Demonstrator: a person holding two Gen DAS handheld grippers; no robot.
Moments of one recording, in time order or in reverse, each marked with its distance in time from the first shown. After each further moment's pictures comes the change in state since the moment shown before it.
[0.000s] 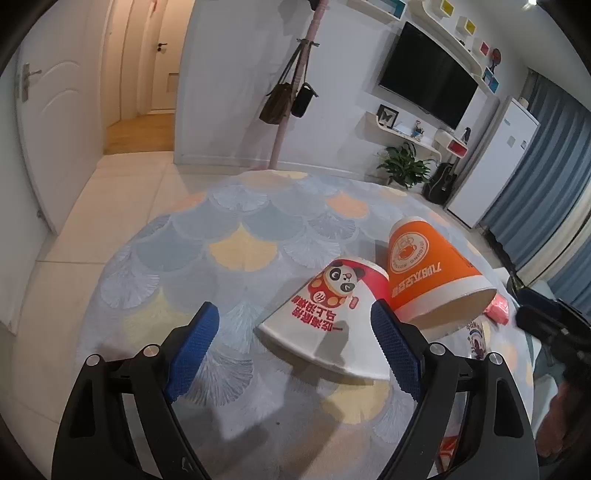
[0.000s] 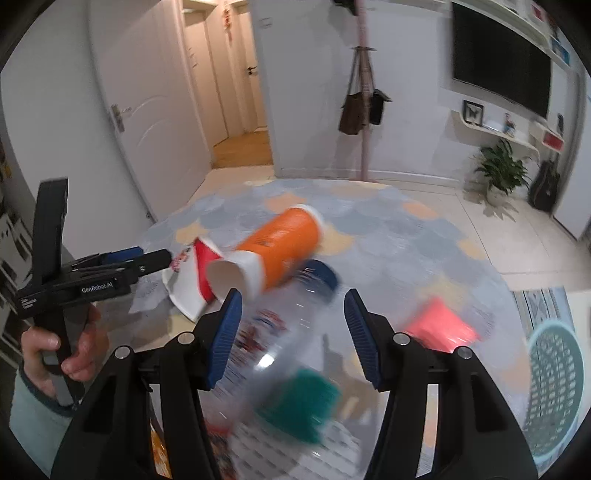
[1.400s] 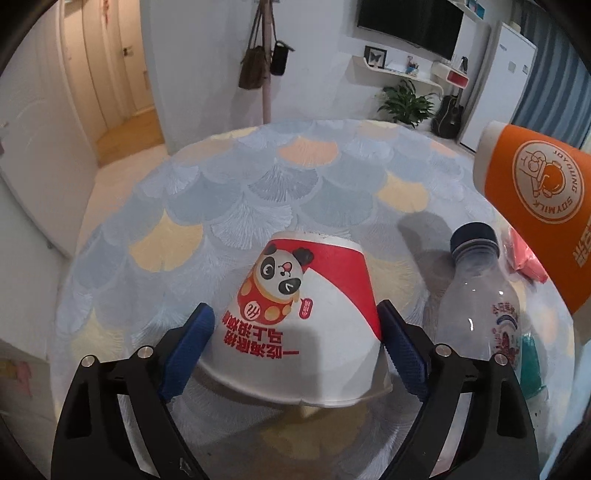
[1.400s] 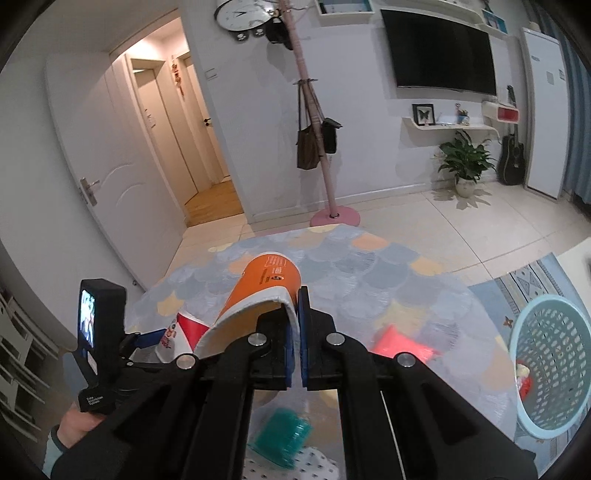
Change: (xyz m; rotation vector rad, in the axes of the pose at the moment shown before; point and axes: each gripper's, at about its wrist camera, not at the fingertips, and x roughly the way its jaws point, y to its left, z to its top) left arm 0.057 -0.069 0.001 0.199 0.168 0.121; right arm -0.046 -0.060 0.017 0.245 -0.179 -0.066
